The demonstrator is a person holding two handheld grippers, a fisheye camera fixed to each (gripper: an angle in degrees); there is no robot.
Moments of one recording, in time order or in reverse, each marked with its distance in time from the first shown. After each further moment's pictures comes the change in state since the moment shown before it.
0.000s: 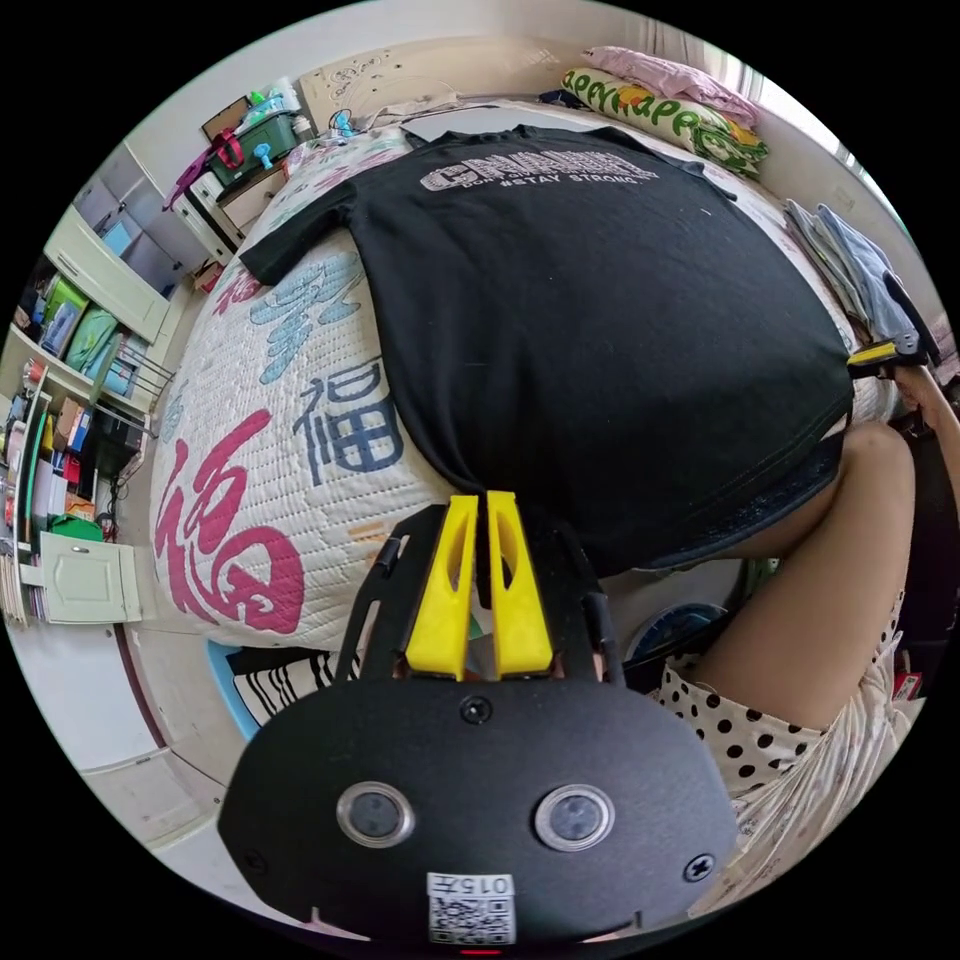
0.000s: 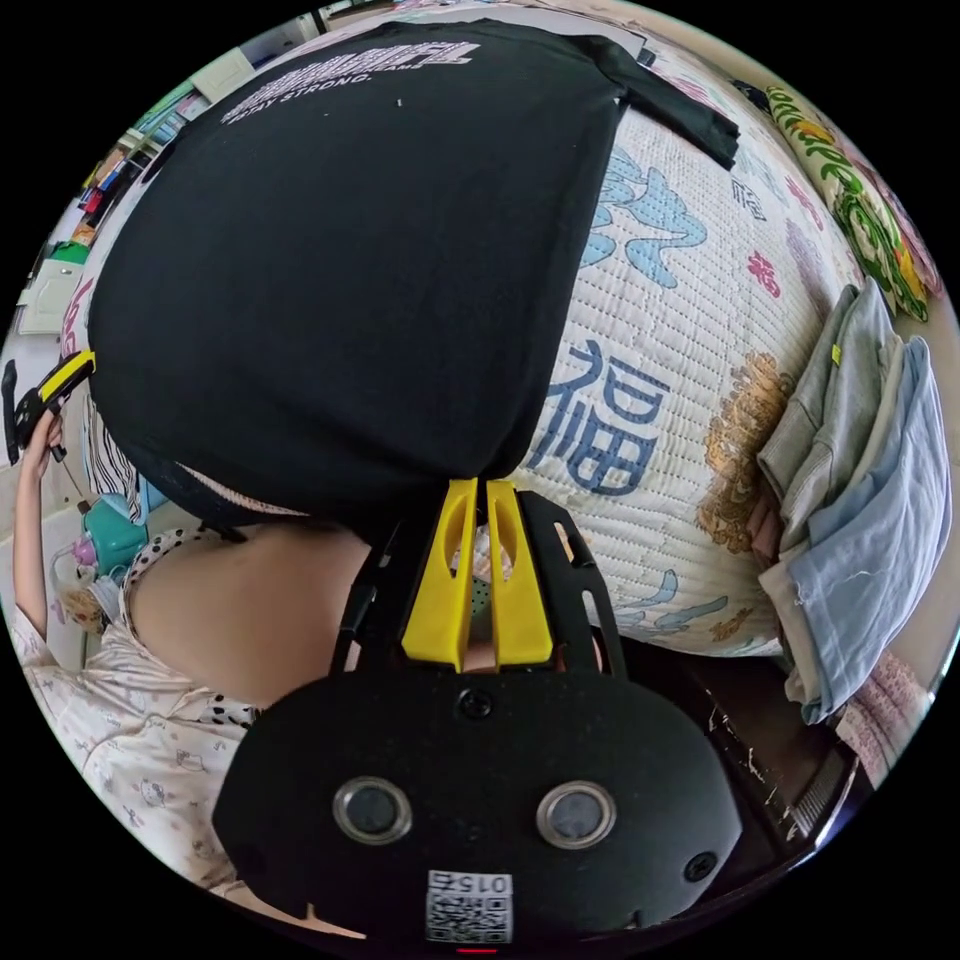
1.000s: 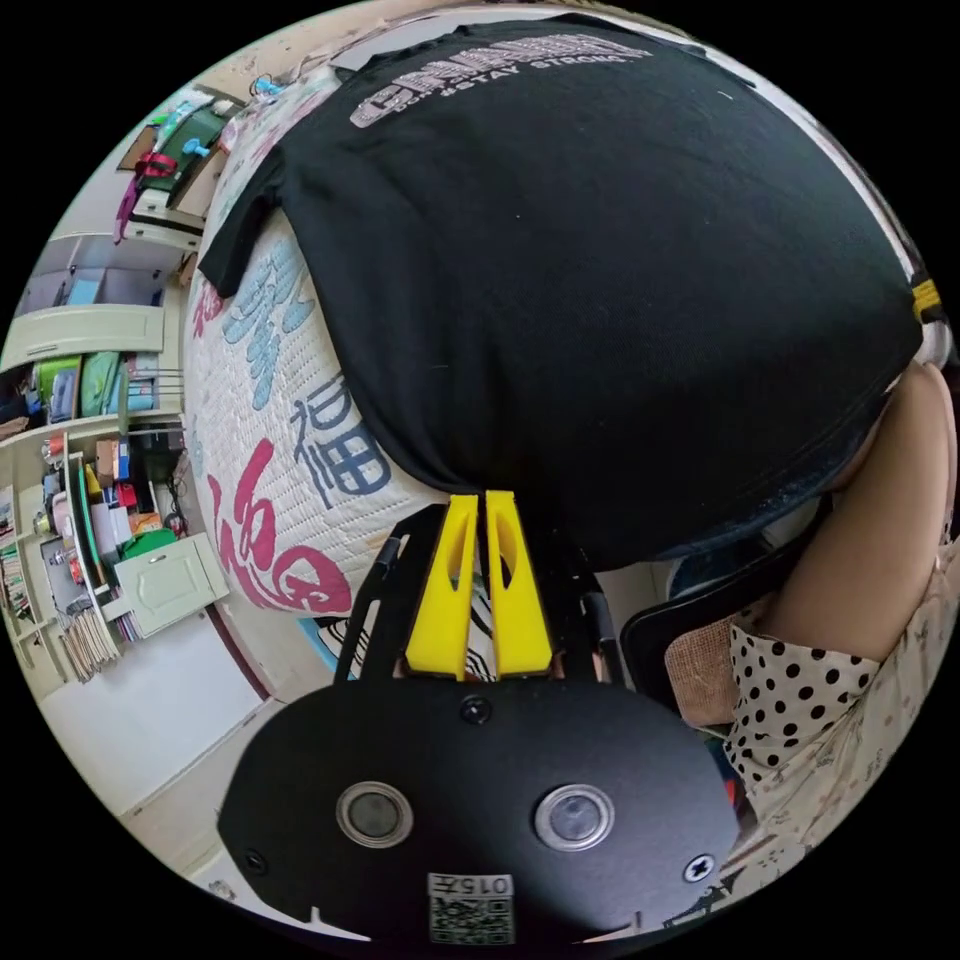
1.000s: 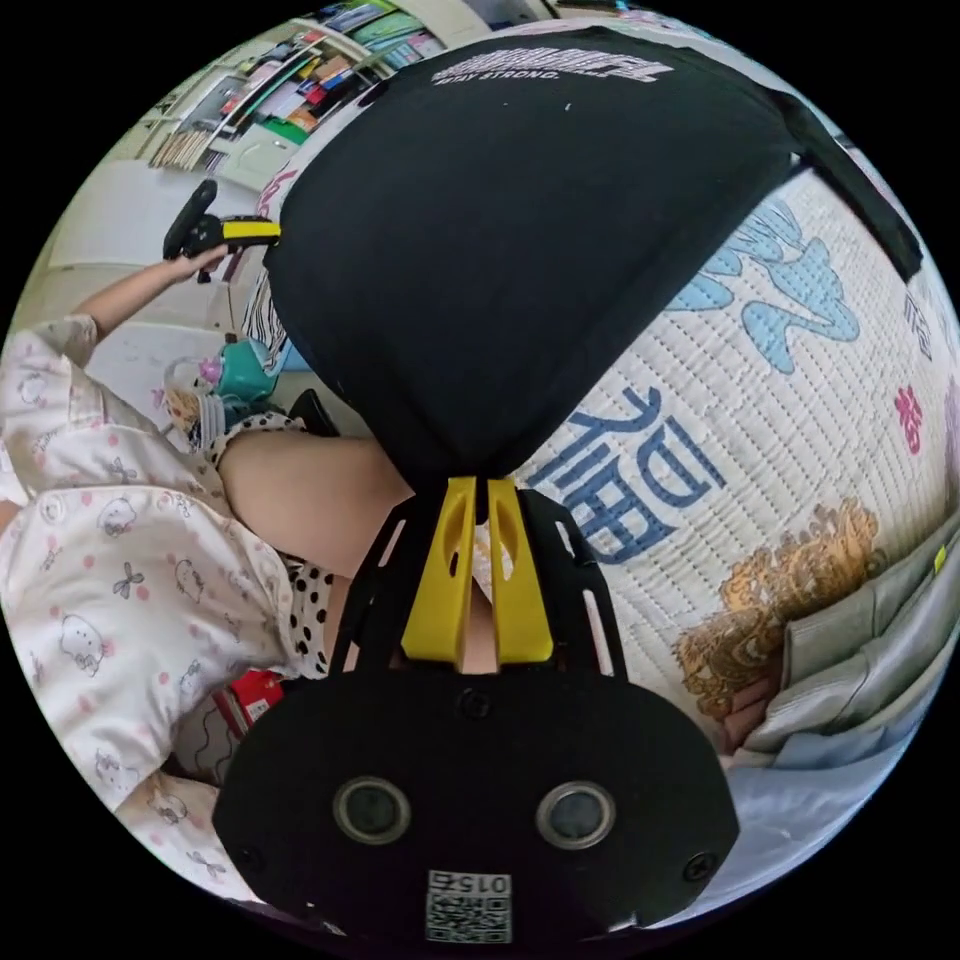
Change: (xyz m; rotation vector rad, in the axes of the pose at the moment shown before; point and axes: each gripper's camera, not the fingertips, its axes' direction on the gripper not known) left arm 0.069 -0.070 0.072 -0.303 -0.189 0.129; right arm 0.076 0.199 0.018 -0.003 -0.379 -0.522
